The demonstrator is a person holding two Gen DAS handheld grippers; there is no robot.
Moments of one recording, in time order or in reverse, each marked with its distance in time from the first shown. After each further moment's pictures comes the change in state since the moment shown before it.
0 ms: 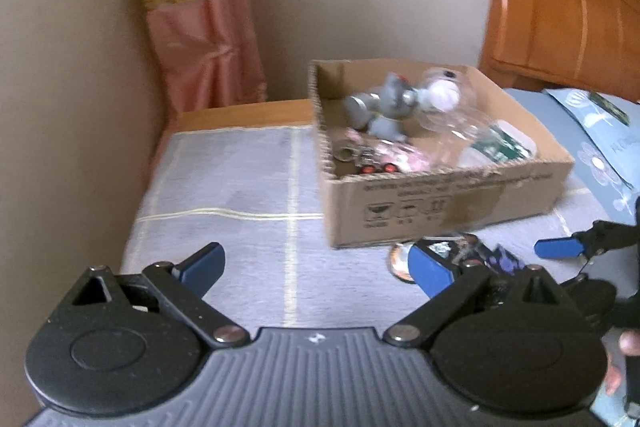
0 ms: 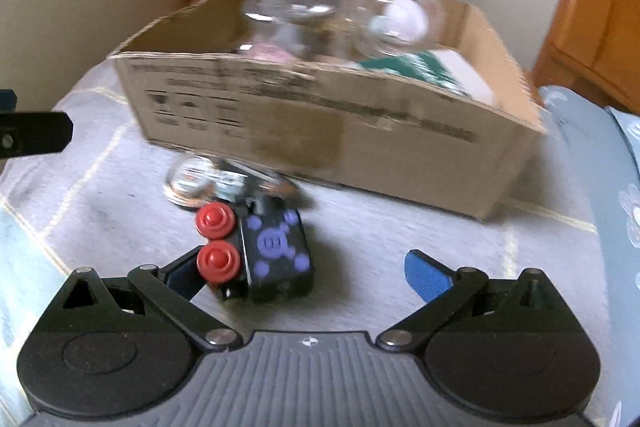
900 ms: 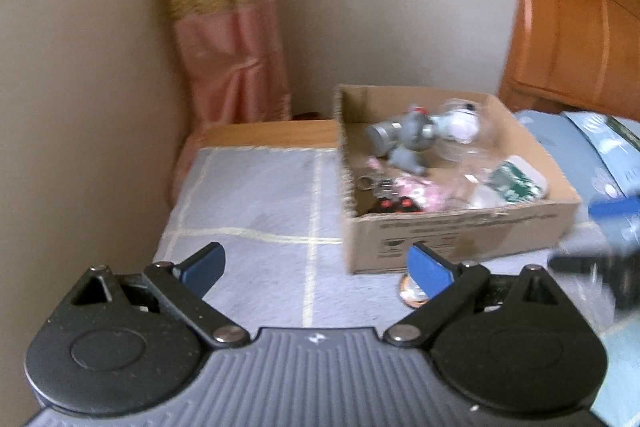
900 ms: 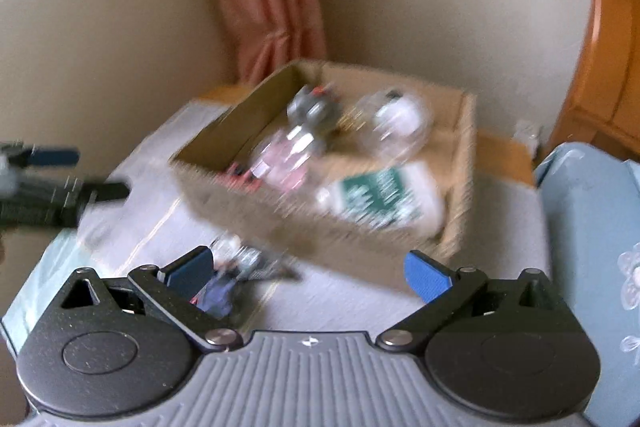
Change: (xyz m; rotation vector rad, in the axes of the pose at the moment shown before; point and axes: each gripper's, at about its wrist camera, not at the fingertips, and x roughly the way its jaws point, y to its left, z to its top) left arm -0.021 0.013 0.022 -0.083 -0.013 0.088; right arm -0.072 -0.040 0.049 -0.077 -0.082 0.185
